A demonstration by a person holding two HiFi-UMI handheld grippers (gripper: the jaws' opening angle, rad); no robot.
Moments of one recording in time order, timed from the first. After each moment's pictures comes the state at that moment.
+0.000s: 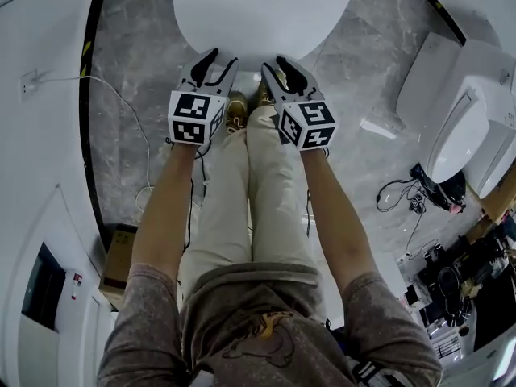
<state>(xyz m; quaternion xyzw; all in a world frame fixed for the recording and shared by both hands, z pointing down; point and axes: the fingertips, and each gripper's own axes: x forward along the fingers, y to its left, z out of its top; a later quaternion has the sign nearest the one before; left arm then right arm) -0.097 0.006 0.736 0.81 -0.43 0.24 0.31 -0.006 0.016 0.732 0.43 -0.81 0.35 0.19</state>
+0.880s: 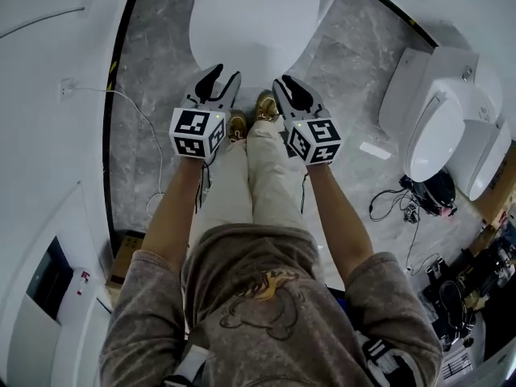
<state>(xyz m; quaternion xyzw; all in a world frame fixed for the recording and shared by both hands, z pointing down) -0.079 -0.023 0.544 0.82 -0.46 0.17 0.30 0.031 -0.006 0.550 0.43 -0.83 0.32 0.15</state>
